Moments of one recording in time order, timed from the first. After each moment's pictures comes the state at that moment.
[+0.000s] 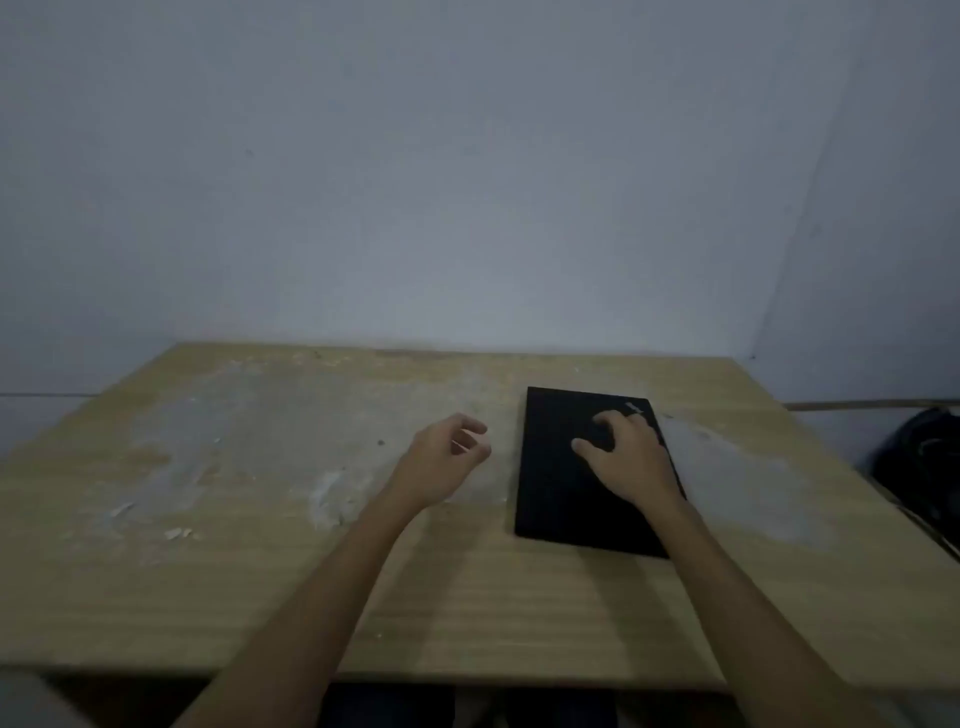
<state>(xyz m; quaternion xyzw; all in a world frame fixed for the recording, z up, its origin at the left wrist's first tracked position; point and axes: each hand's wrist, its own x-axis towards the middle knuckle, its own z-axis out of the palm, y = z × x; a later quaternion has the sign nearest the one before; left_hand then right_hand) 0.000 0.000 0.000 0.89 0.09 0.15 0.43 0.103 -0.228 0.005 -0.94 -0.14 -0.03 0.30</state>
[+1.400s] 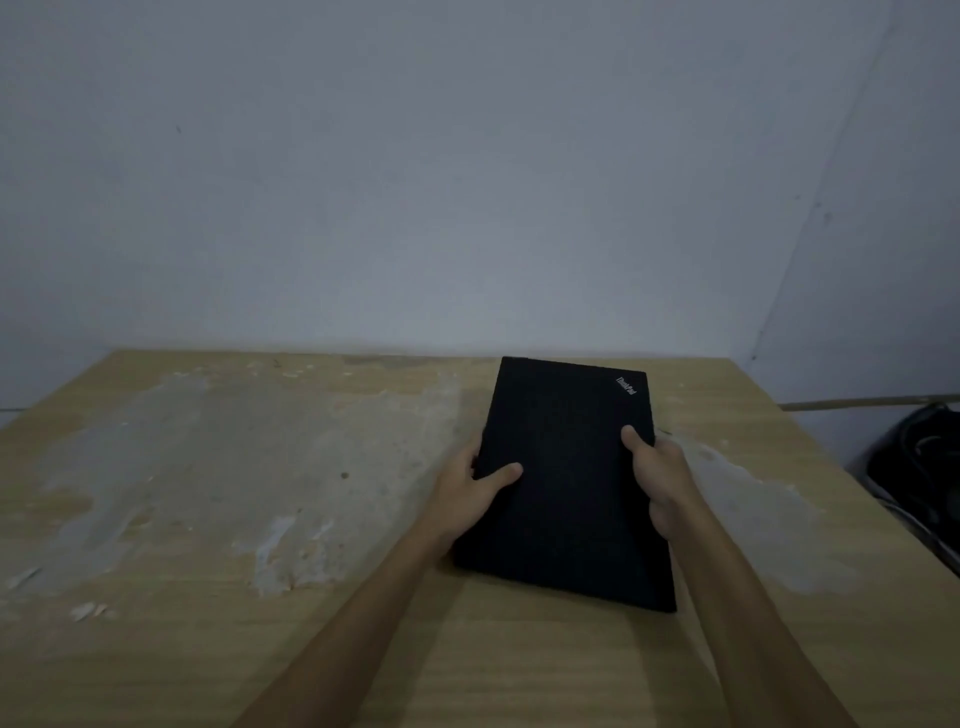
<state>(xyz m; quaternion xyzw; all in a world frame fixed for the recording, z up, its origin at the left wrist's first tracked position) 0.072 -0.024 -0.031 0.74 0.10 0.06 0.66 0.172 -0.234 -0.007 -0.73 0.08 0.07 0.68</state>
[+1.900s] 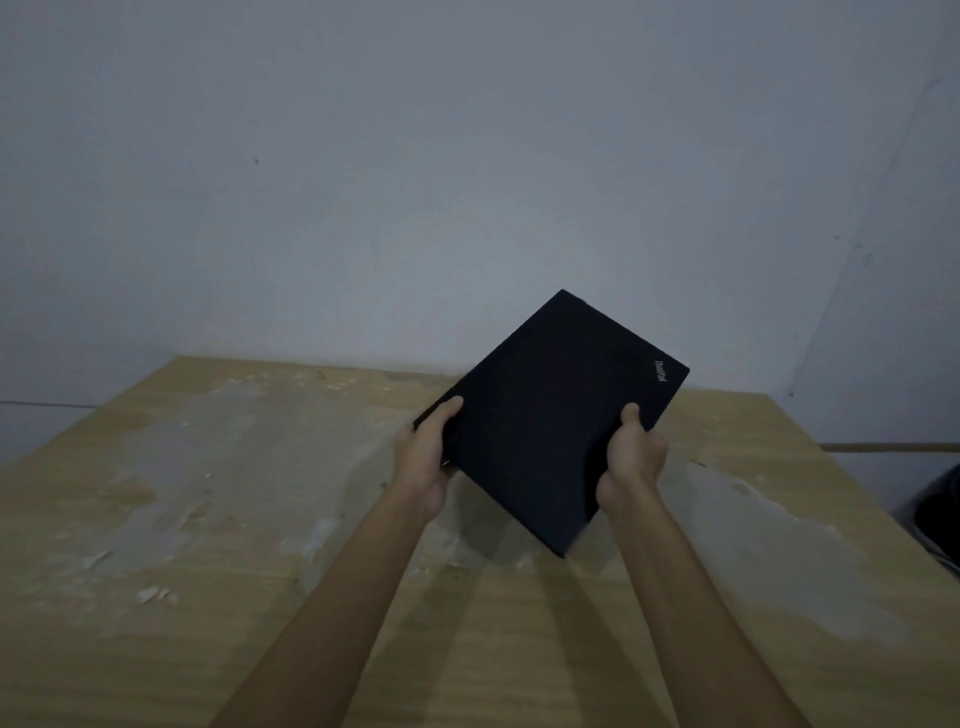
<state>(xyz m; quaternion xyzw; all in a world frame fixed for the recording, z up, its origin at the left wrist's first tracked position) 0.057 0.032 0.029 0.45 0.25 0.21 0.83 0.154 -0.145 0.034 -0.56 0.14 -0.01 0.82</state>
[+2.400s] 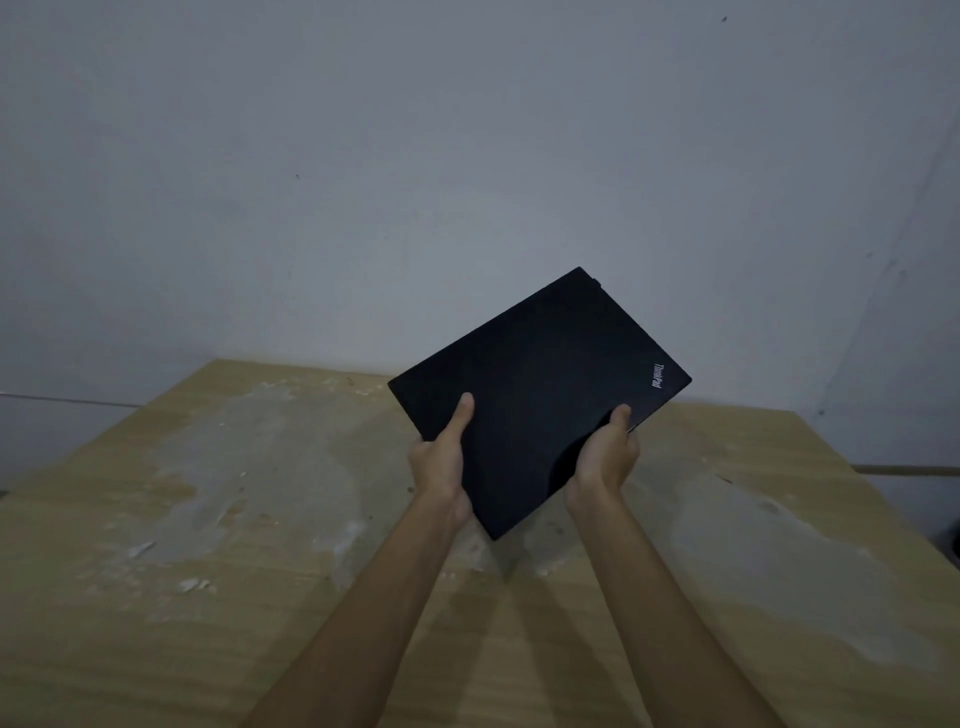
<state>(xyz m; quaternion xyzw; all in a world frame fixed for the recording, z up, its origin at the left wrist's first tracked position) 0.042 0.029 0.035 0.38 0.28 0.26 0.84 0.124 -0.087 0.045 -0.48 0.13 -0.01 0.87</state>
